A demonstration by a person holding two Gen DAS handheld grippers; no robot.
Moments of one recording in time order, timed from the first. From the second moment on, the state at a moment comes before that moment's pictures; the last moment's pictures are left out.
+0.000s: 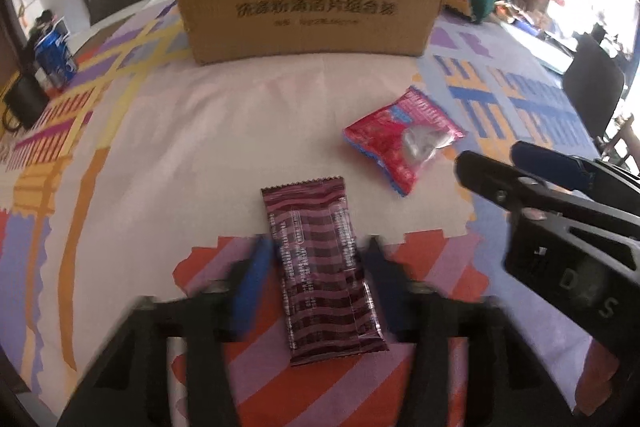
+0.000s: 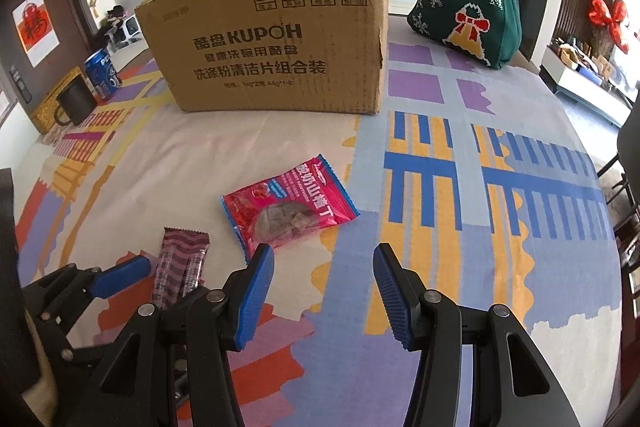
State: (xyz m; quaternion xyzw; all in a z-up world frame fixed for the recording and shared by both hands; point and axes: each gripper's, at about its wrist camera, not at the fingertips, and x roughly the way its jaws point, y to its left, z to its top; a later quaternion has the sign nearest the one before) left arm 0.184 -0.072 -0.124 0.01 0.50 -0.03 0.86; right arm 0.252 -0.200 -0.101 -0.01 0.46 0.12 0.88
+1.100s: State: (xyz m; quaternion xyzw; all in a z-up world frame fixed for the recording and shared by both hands) left arm 0.225 0.010 -0.095 -0.06 0.45 -0.03 0.89; right arm 0.297 -0.154 -0.119 0.01 0.51 0.12 0.85
